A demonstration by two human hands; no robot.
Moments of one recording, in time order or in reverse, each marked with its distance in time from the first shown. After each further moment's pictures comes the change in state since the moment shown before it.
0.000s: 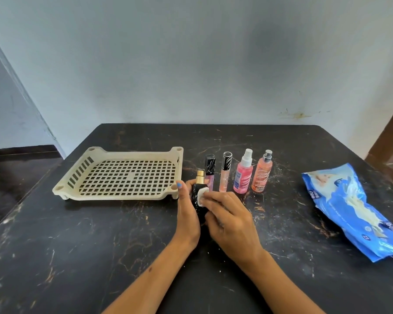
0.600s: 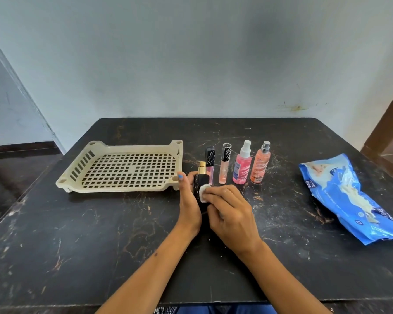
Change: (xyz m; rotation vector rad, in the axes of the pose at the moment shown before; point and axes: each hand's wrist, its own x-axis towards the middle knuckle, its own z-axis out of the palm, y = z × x) left_hand -0.003 0.009 0.003 -0.043 -0.067 -0.036; right_hand -0.005 -0.005 0.002 -0.031 0.042 -0.019
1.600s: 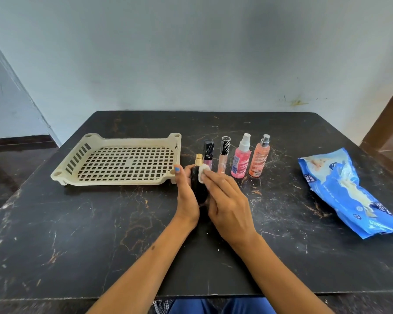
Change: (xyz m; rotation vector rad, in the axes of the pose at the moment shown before) left_hand 0.001 -0.001 0.000 0.004 0.002 0.011; right_hand 0.003 0.000 0.005 -0.094 -0.015 0.017
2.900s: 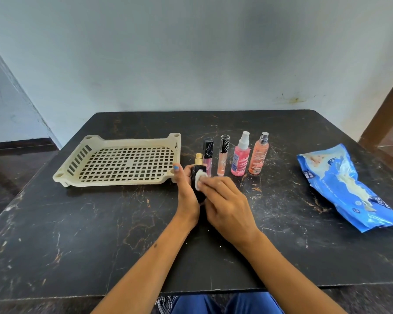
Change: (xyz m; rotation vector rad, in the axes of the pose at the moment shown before) left_hand 0.001 -0.002 -0.003 -0.035 0.003 -0.061; right_hand -0.003 -0.003 -0.003 0.004 -0.050 -0.070
